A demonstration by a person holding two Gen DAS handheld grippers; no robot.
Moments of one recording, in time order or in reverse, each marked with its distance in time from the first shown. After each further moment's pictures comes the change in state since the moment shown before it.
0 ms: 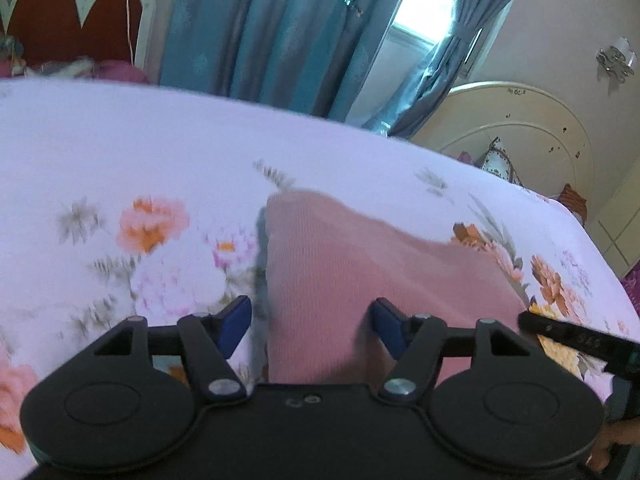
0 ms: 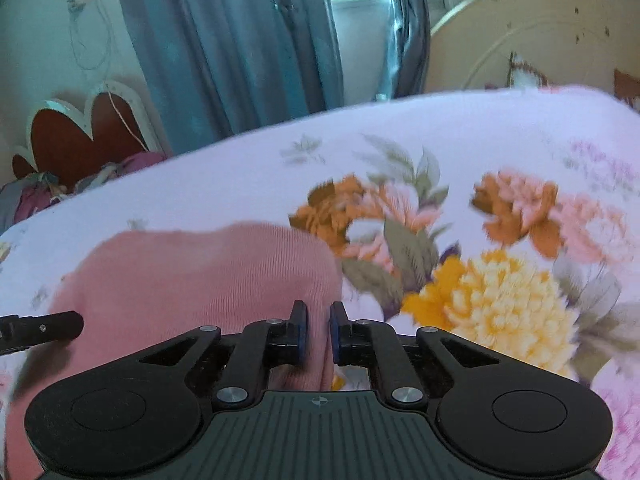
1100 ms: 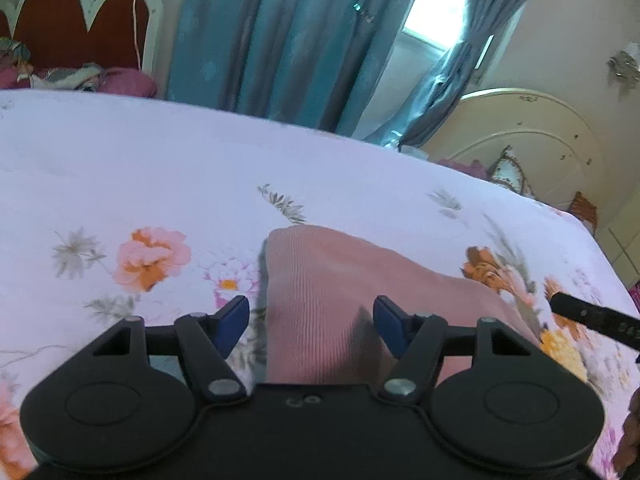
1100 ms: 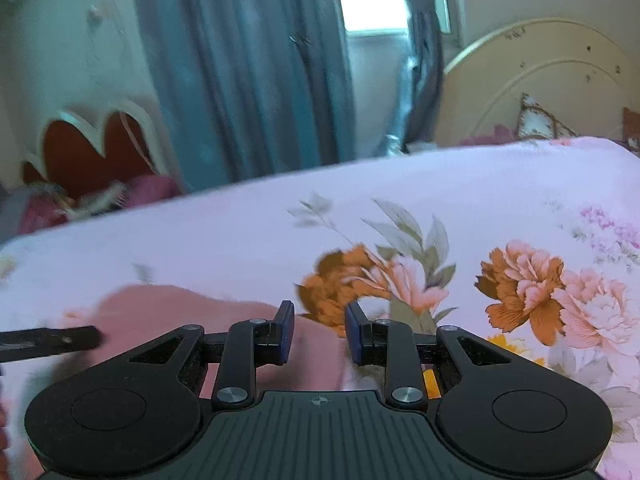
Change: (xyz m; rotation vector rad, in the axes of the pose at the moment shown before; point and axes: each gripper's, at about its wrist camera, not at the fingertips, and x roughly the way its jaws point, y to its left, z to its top) left arm 0.007 0.002 0.018 -0.005 -0.002 0.024; right arm -0.011 0.008 0.033 -0.066 -0.057 0.057
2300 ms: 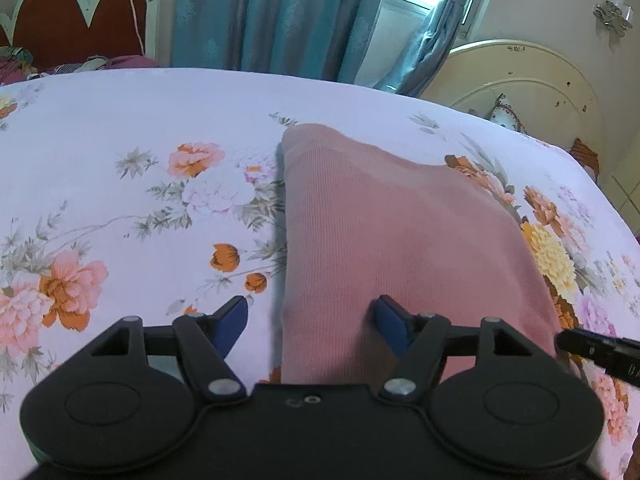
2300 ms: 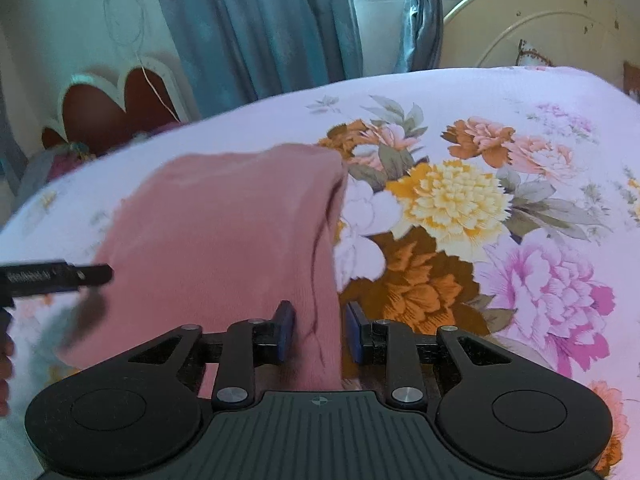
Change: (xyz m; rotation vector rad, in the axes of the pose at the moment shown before) left arm -0.072 -0.011 -0.071 0.076 0.099 0.046; right arm -0.094 0.004 -0.096 0.067 0.151 0.032
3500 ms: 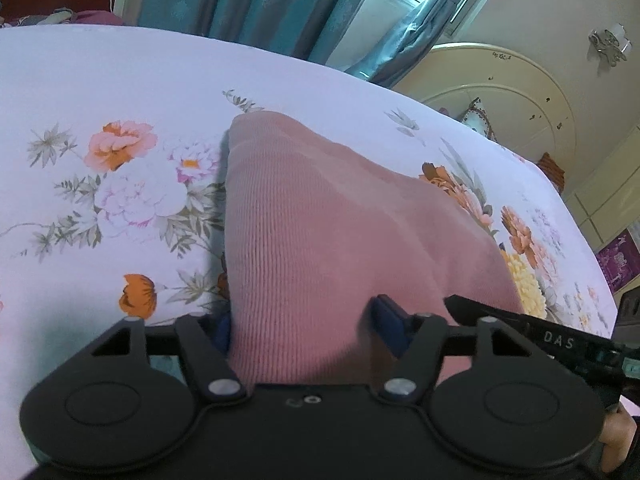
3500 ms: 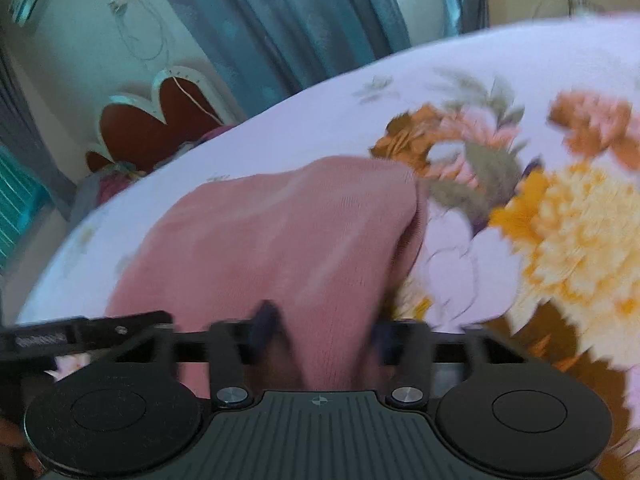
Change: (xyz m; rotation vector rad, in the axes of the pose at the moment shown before) left arm 0.060 -0.003 0.032 -0.098 0.071 -0.167; right arm 0.105 -0.008 0.045 0.117 0.081 0.233
